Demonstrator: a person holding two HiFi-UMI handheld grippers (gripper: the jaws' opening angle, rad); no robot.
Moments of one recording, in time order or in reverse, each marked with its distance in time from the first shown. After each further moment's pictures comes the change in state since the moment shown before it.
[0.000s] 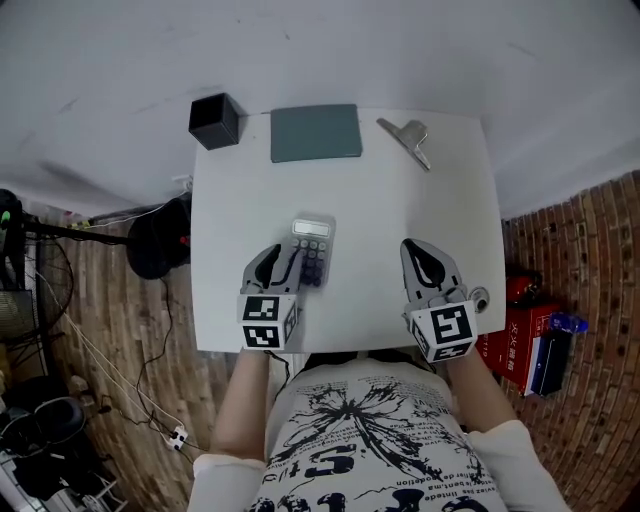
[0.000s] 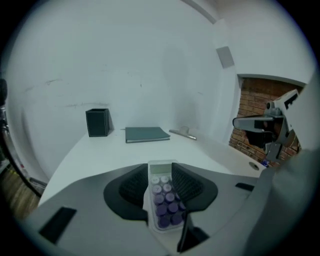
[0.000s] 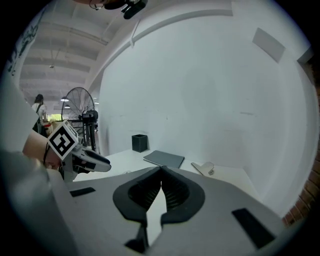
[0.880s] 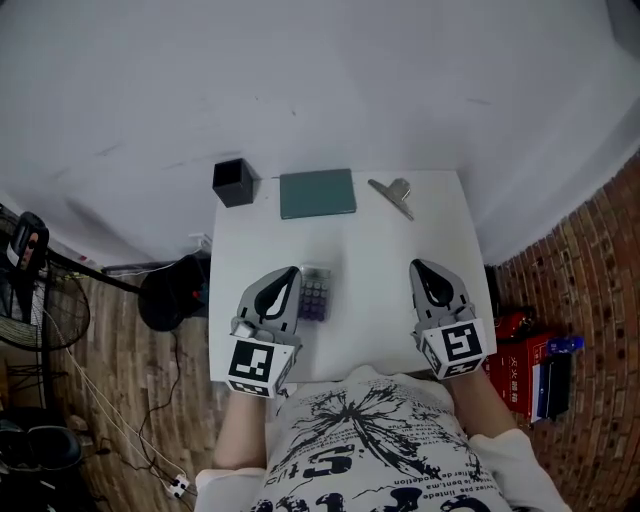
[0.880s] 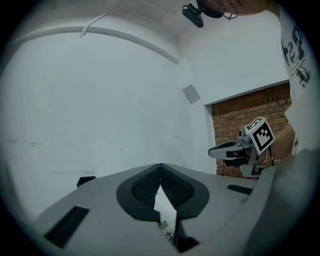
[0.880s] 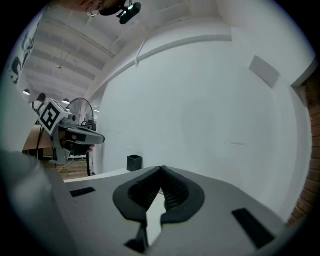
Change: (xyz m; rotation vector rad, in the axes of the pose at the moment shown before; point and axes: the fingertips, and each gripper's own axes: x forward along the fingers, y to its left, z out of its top) left arm -0.134 -0.066 0.160 0.257 -0.409 -0.124; right arm -0.072 -0.009 0.090 -0.056 -0.189 -0.056
